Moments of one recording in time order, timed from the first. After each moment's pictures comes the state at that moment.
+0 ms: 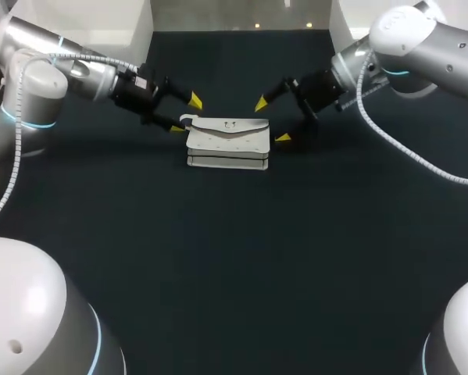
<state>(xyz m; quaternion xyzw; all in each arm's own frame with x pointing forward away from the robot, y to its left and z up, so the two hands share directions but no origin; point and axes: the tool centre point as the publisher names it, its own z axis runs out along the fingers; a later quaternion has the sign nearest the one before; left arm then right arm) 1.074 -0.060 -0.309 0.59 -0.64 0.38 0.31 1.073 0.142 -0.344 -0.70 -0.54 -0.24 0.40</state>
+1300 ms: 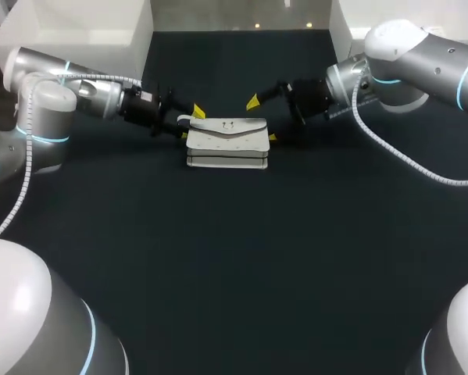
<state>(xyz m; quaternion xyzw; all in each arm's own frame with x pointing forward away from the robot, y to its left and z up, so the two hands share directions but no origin) 1.085 -0.074 -0.343 0.59 -0.59 0.40 0.36 1.091 0.166 -0.356 -0.65 -0.54 -0.32 0.43</state>
